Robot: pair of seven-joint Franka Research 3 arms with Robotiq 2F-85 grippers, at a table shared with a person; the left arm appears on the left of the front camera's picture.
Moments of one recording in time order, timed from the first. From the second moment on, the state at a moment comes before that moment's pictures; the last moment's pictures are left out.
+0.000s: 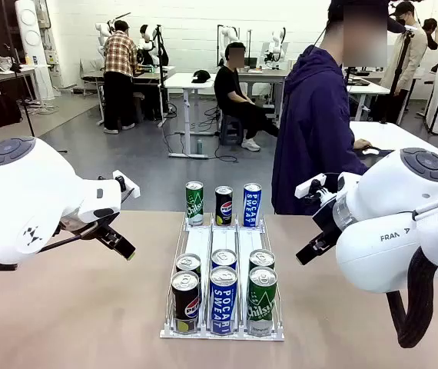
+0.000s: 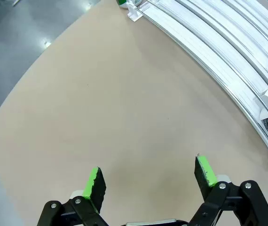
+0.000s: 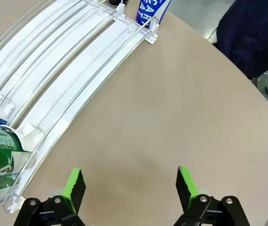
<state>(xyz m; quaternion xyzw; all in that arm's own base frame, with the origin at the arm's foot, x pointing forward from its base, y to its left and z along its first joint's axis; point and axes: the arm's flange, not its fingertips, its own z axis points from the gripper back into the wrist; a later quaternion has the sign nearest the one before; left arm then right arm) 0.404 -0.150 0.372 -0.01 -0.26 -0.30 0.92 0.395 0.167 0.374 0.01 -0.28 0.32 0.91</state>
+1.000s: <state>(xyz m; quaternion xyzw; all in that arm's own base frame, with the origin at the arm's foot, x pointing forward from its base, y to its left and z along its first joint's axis) 0.404 -0.150 0.372 -0.01 -0.26 -0.30 0.92 0.395 0.167 0.374 0.01 -0.28 0.32 0.91</state>
